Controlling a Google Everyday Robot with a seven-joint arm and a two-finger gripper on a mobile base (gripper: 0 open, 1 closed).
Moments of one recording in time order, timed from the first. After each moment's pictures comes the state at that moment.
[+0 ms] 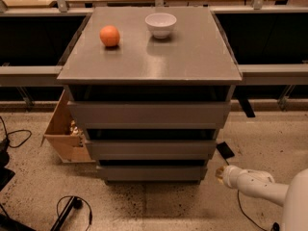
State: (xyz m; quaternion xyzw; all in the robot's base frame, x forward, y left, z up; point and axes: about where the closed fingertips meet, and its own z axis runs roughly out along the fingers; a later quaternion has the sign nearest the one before) arm 0.609 -0.331 0.296 -0.59 0.74 -0.11 0.30
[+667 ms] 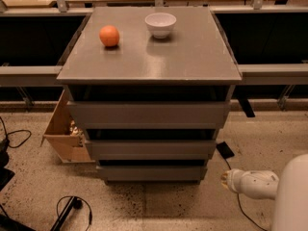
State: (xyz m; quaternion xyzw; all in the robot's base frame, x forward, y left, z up) arm 0.576 -0.340 0.309 -0.62 0.74 -0.11 0.24
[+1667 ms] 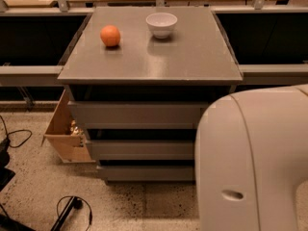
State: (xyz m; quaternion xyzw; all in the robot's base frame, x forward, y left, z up) arm 0.601 -0.344 0.533 -0.59 0.70 -0.29 0.27
